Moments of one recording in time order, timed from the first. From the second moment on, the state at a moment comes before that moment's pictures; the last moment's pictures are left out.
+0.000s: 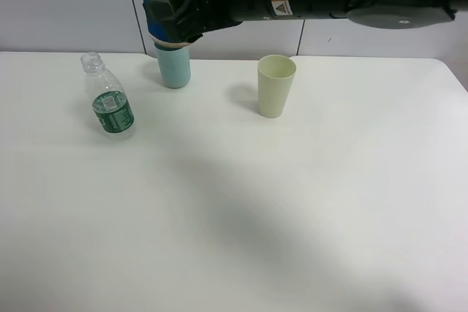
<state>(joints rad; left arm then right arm) 0.02 -0.01 -0.50 0.02 1.05 -0.01 0.75 1.58 -1.09 -0.99 -0.26 0.79</state>
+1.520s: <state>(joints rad) 0.02 -0.01 -0.50 0.02 1.05 -0.01 0.92 1.95 -0.91 -0.27 -0.68 -0.02</state>
